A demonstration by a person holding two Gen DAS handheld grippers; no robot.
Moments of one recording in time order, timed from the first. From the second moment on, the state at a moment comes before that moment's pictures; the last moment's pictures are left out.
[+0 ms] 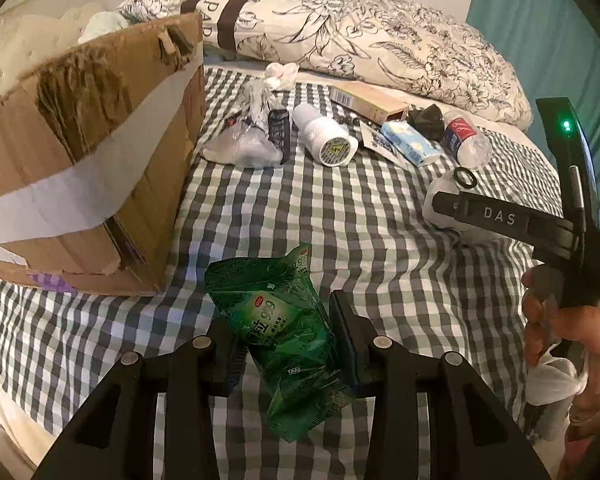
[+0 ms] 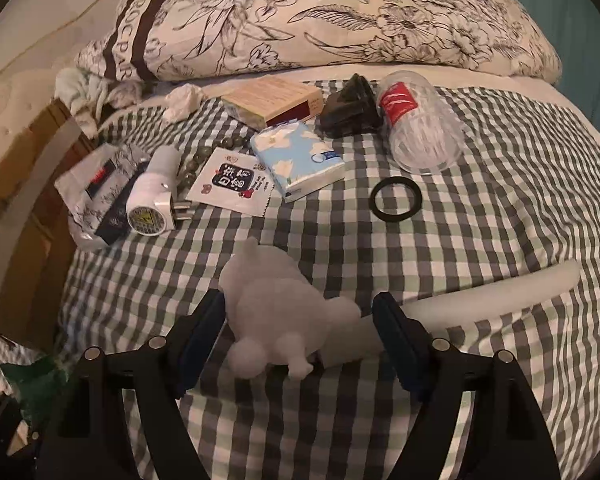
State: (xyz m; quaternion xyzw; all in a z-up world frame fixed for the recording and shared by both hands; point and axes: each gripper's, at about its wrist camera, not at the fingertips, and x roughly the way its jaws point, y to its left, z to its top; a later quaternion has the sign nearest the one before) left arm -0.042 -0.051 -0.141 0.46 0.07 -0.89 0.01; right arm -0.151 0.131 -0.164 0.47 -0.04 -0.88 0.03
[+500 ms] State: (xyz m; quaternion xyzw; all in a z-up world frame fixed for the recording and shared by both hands) left arm -0.043 -0.057 -0.148 0.47 0.07 -0.88 0.02; right arm -0.137 0.129 -0.158 0.45 -0.01 -0.89 0.04
